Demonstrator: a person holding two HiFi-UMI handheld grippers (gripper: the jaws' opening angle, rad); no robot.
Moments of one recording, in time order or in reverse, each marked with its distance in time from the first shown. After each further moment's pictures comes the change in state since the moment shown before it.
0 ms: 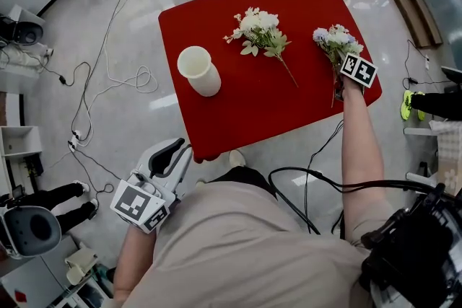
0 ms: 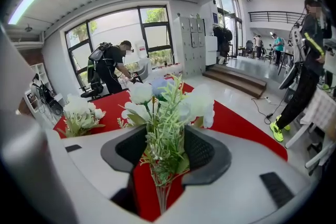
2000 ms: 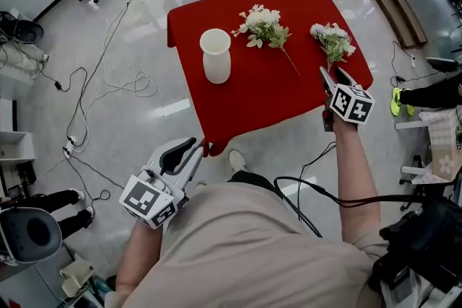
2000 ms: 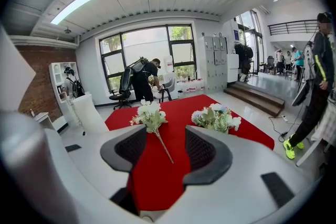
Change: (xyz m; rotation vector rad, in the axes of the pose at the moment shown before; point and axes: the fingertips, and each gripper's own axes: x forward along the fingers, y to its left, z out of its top) left arm -0.075 -0.023 -0.024 -0.011 -0.095 -0.115; right arm -0.203 0.148 -0.040 -0.140 -0.148 0.210
